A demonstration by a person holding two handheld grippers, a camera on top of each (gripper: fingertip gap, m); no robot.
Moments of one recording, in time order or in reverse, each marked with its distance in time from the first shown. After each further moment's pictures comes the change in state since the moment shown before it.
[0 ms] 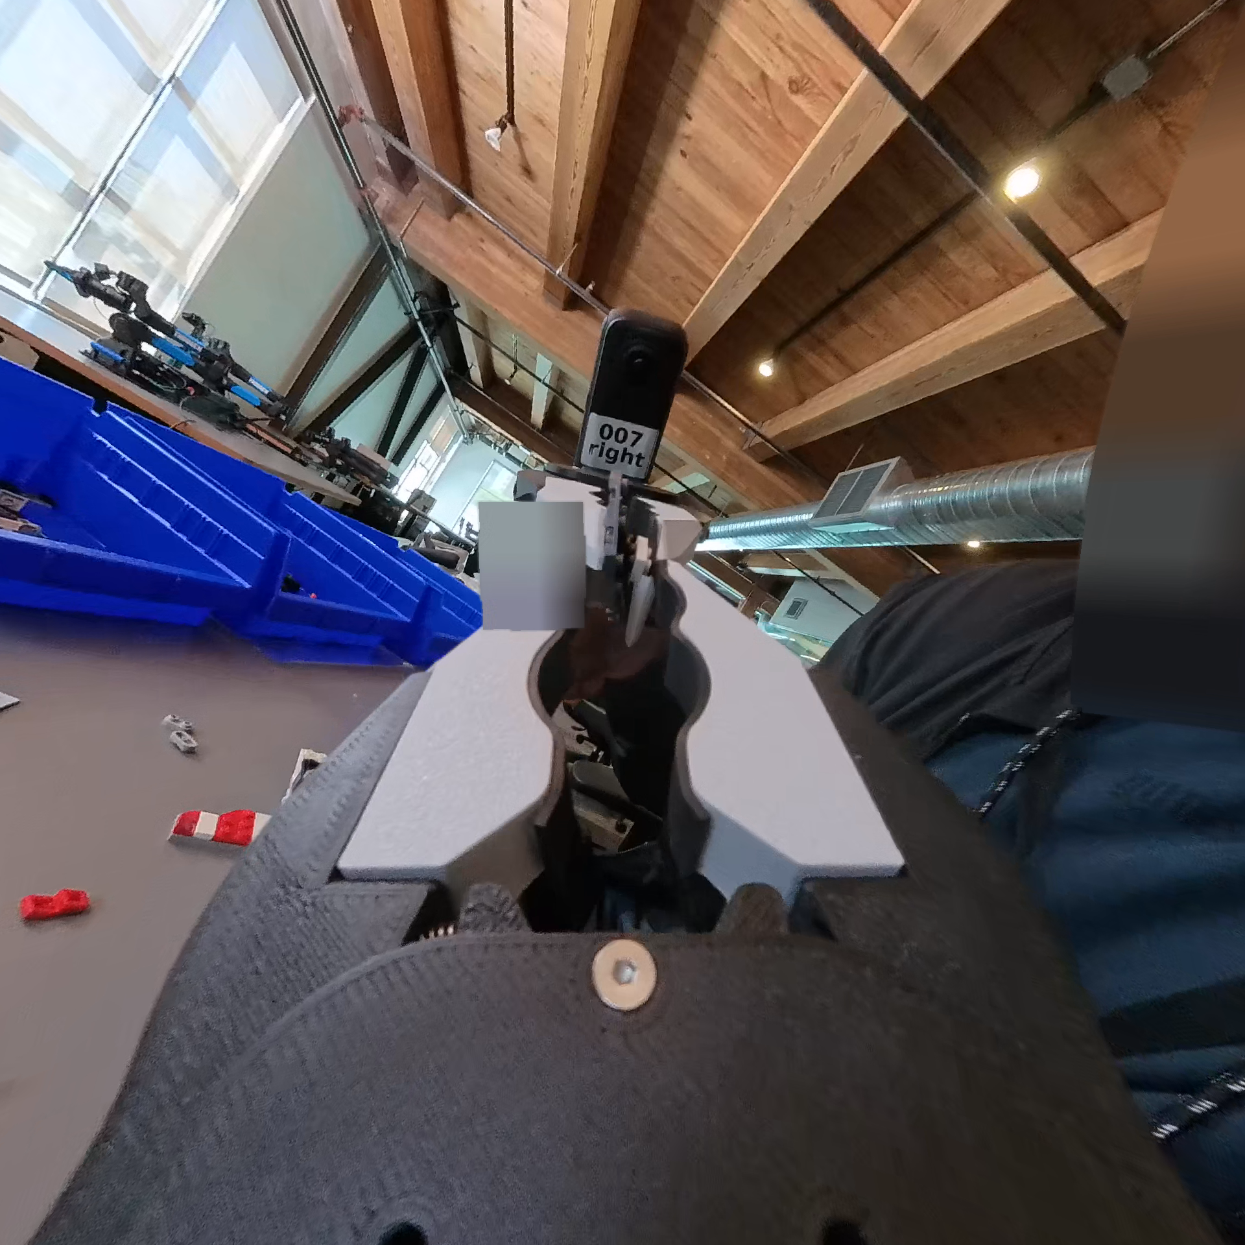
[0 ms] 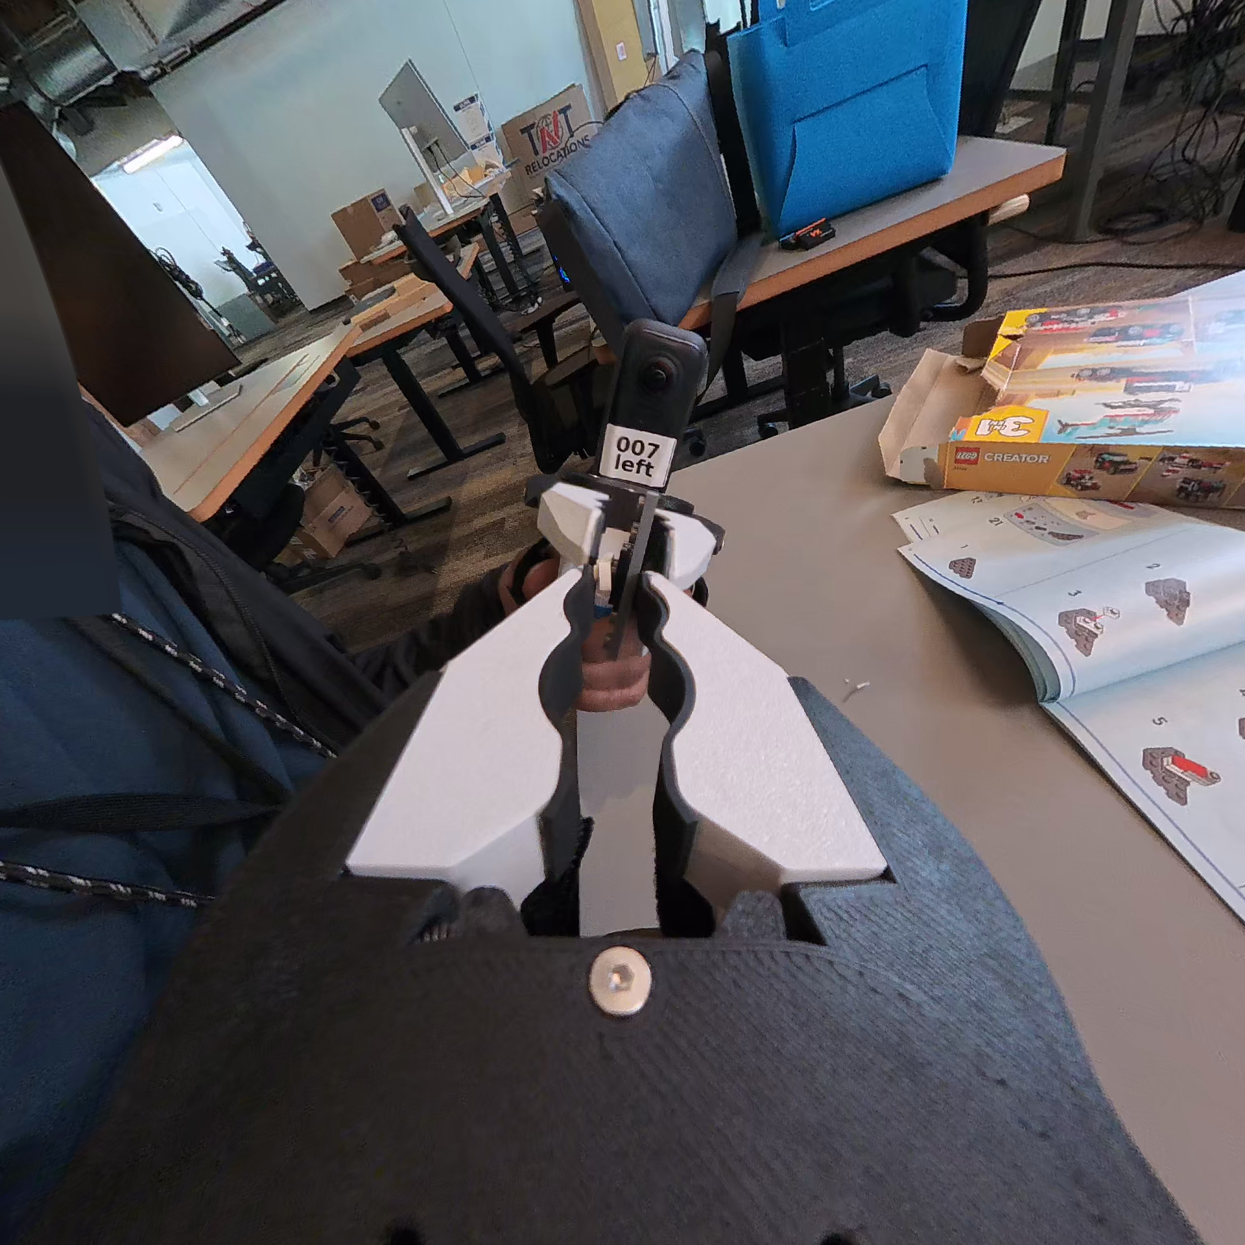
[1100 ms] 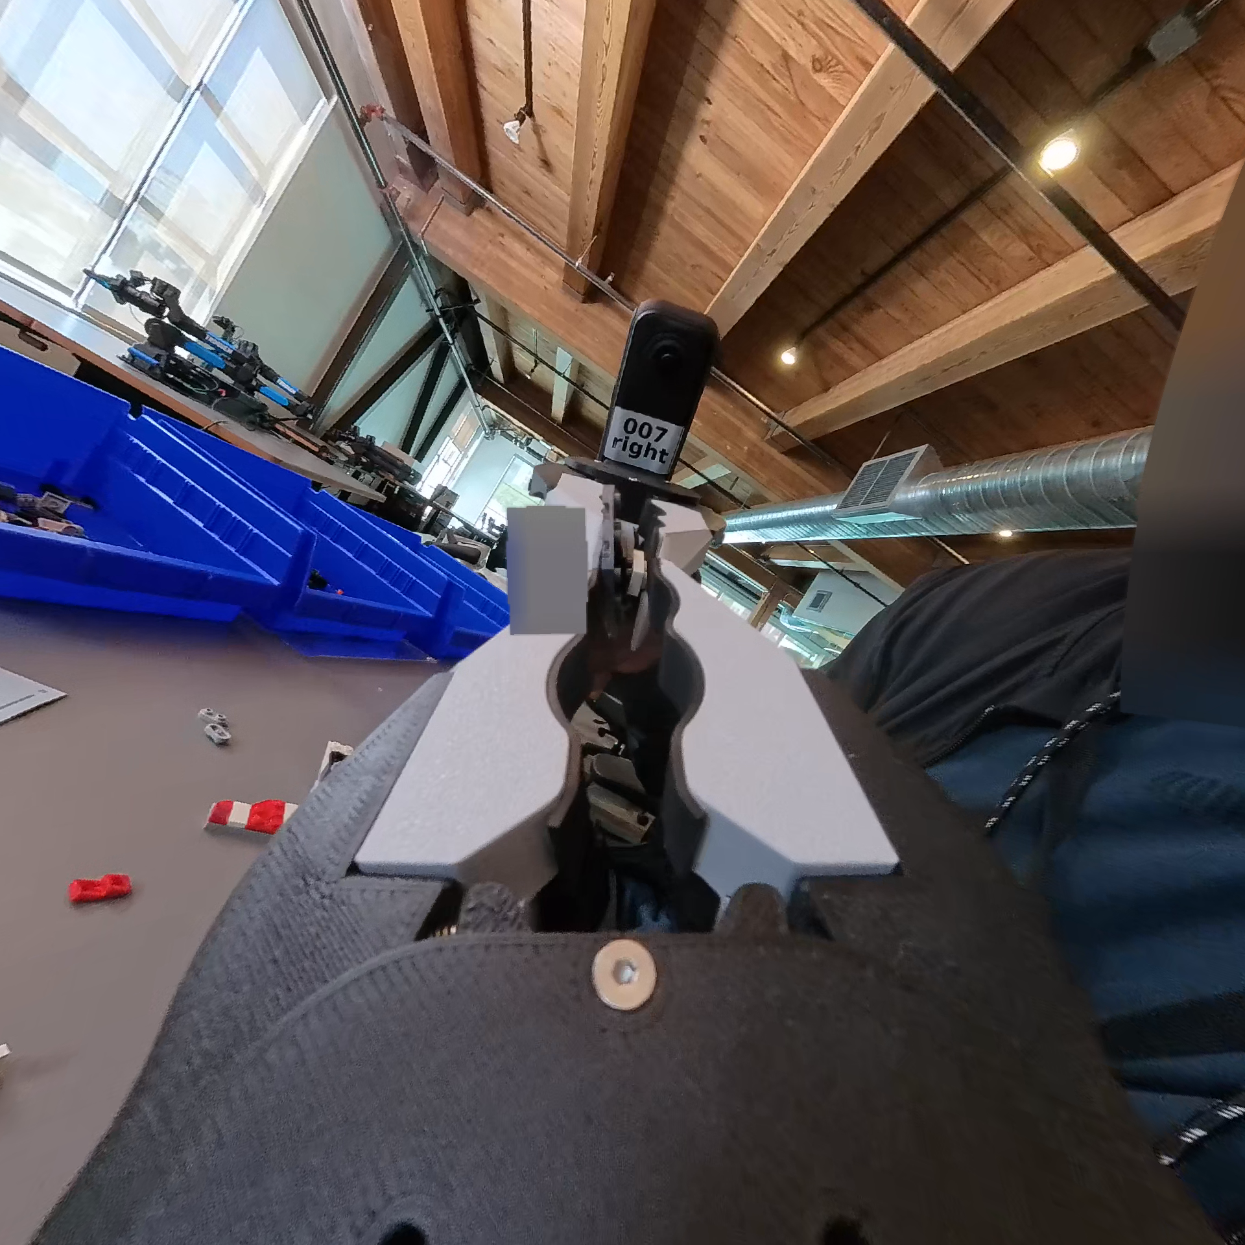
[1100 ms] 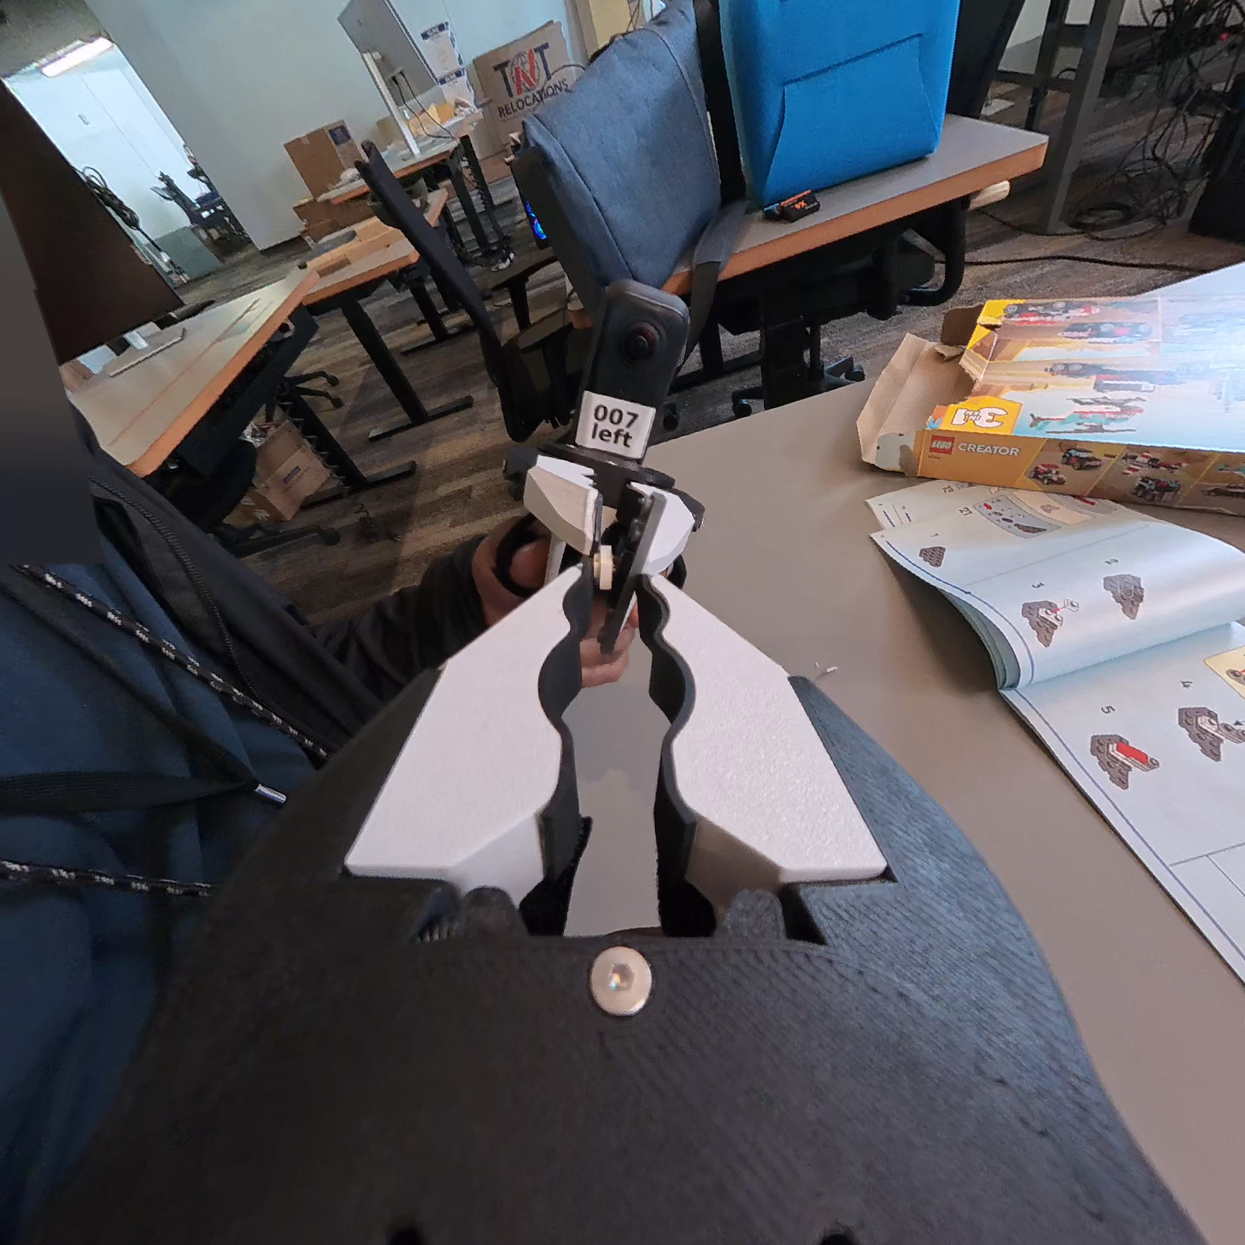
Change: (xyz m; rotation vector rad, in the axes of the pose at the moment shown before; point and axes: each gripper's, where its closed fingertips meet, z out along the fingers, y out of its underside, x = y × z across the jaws) left arm -0.004 0.001 -0.001 -0.013 -0.031 0.027; right arm 0.004 0.007 0.002 -0.049 0.037 -0.055
